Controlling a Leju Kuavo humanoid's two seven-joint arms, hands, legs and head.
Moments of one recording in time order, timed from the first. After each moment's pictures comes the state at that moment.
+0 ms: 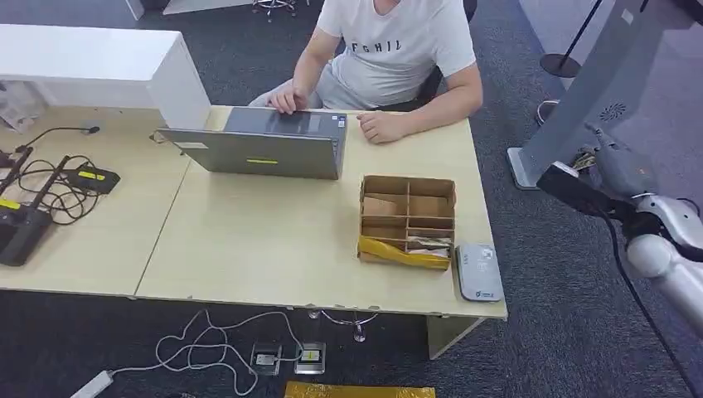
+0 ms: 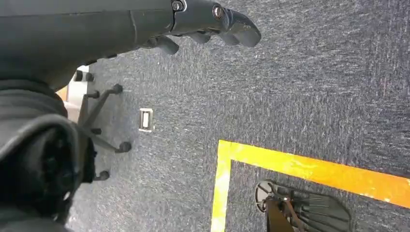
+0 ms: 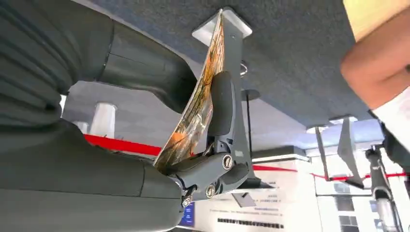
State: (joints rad) left arm -0.17 0.16 -1.29 -0.18 1.17 0.27 0.02; right arm -0.79 -0.84 0.88 -1.17 0.33 -0.16 0.08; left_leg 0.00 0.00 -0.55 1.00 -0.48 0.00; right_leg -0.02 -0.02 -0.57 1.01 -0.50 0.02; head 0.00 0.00
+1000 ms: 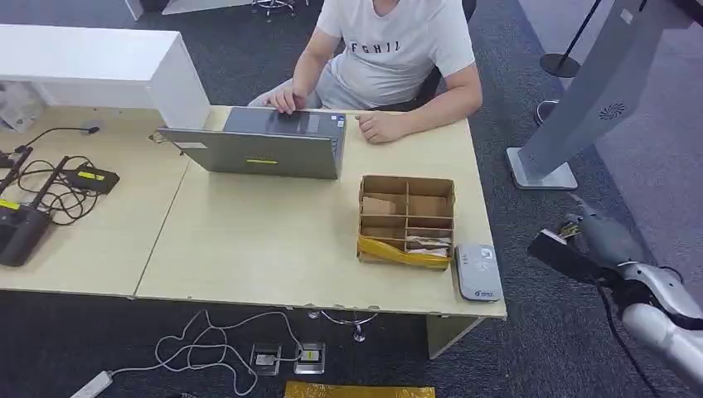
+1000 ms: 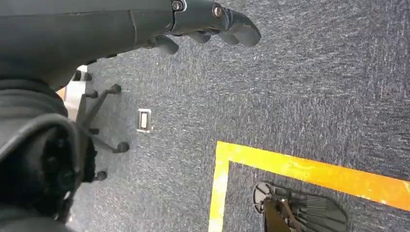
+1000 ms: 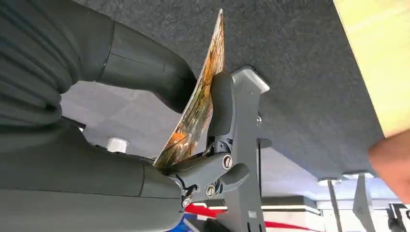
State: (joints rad) left arm -0.17 0.16 -1.29 -0.18 1.18 0.29 0.02; right arm -0.50 -0.94 0.88 -1.33 0.26 -0.24 0.13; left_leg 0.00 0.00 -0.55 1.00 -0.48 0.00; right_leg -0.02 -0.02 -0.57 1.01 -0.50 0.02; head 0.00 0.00
